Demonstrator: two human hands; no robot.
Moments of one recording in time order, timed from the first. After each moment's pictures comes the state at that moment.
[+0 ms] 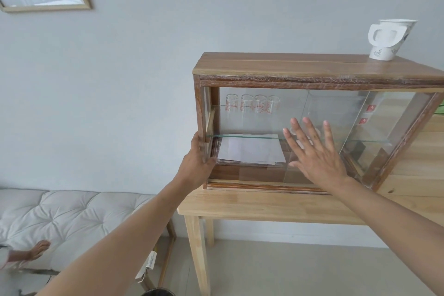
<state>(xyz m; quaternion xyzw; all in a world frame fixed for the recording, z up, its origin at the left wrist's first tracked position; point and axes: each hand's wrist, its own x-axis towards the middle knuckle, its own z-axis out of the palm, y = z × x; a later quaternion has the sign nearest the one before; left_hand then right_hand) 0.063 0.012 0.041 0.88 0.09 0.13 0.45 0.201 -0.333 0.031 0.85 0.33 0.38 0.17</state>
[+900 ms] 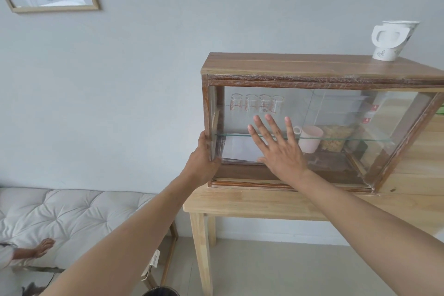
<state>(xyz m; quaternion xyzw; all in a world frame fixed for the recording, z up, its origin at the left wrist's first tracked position) 0.053 0.011 0.056 0.90 0.10 0.10 0.42 0.173 -0.229 0.039 0.85 0.35 0.36 0.15</state>
